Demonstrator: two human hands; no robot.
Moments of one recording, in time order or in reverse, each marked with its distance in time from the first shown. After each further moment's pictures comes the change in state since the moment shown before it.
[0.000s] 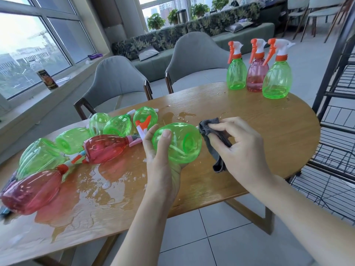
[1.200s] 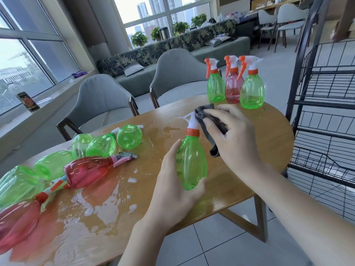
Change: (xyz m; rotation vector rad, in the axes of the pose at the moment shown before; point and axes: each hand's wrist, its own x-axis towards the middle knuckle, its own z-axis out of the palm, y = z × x) left_hand -0.007 -0.021 -0.001 1.116 -0.436 0.414; right_hand 0.043 0.023 -0.017 -0.083 0.118 0.037
